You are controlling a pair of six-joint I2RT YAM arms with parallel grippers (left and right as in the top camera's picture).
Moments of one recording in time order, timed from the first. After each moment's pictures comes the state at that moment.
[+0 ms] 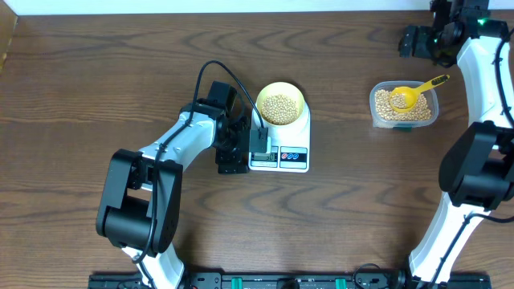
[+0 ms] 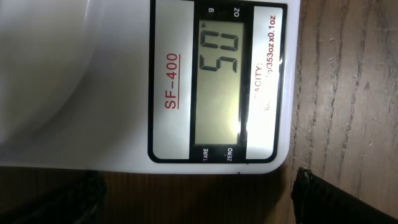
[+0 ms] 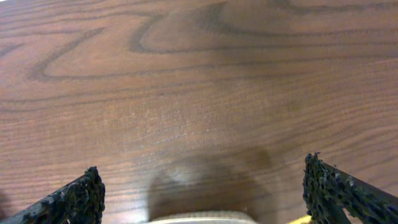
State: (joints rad) left arm -0.29 1.88 1.13 -0.67 0.35 1.31; right arm -0.16 2.17 2.00 -0.86 -0.12 0.02
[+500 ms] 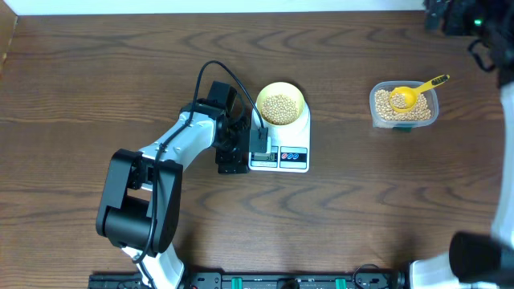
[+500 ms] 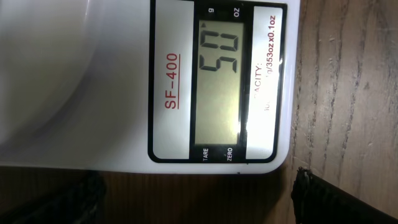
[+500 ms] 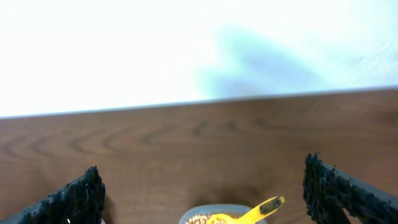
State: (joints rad) left arm -0.29 1.88 1.13 -0.68 0.35 1.31; right arm -0.11 1.65 2.00 -0.87 -0.13 0.03
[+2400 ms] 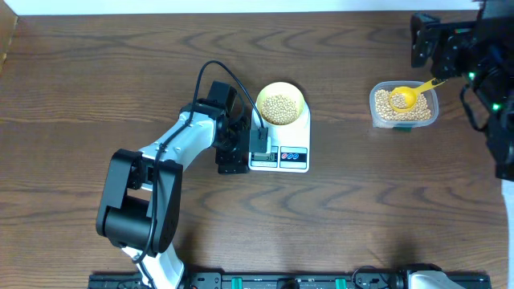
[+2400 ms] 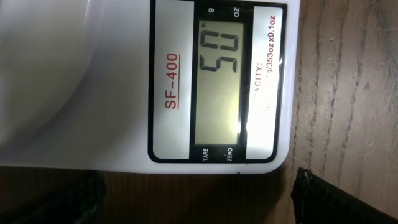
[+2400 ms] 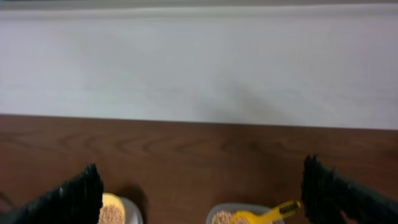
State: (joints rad) left arm -0.29 1.88 1.13 -0.67 0.35 1.31; right arm 0.06 1.30 1.72 -0.77 -0.06 0.05
